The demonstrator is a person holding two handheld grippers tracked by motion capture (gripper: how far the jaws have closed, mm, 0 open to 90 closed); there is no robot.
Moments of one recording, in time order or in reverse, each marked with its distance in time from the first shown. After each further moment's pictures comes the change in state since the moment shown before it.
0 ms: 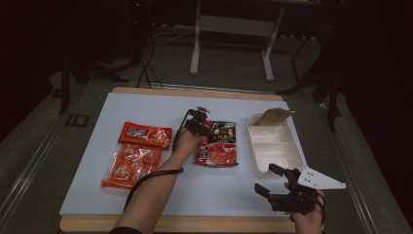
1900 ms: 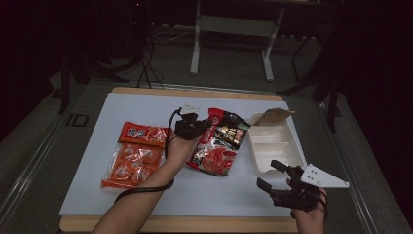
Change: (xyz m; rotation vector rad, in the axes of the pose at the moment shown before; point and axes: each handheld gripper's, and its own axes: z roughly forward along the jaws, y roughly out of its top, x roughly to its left) left arm -0.020 -0.038 -0.105 -0.504 -0.236 0.062; right arm -0.006 0.004 -0.002 -0.040 -0.033 -0.004
